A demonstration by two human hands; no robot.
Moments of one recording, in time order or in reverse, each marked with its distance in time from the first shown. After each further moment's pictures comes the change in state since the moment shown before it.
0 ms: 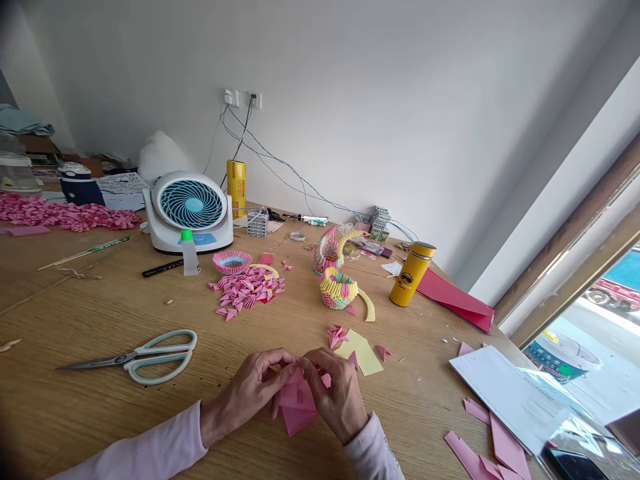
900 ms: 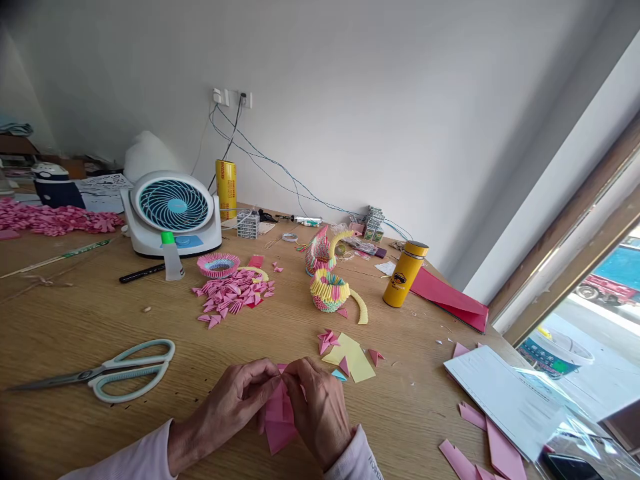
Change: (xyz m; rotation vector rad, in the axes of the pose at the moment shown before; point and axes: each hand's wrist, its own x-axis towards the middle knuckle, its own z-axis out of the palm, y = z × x) left_hand 0.000 0.000 0.003 0.015 -0.020 -0.051; right_hand -0.004 0.012 0.013 -0.173 0.043 0.069
